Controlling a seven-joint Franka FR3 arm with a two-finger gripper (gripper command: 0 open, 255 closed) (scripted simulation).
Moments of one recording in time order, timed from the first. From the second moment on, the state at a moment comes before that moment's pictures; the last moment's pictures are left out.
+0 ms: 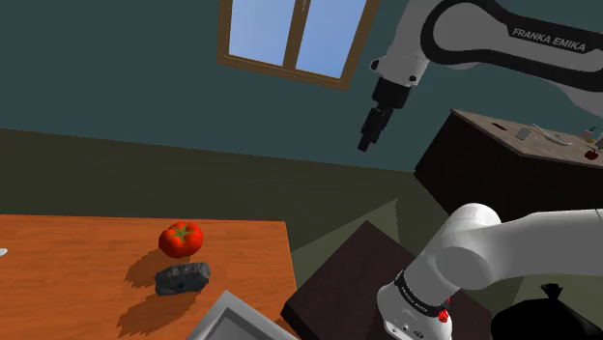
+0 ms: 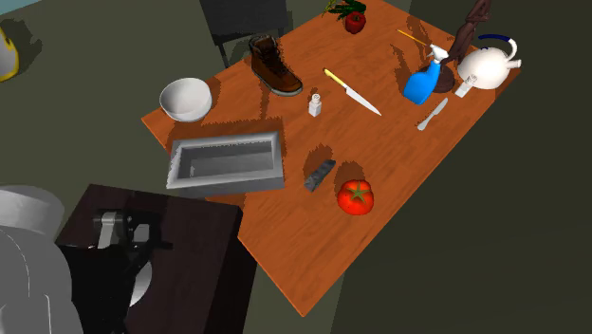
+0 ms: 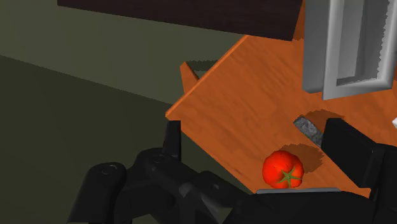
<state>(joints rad) -0.02 -0.76 0.00 -2.38 0.08 1.58 -0.16</state>
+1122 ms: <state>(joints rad) 0.10 -0.49 0.18 -2.57 0.21 2.09 -0.12</state>
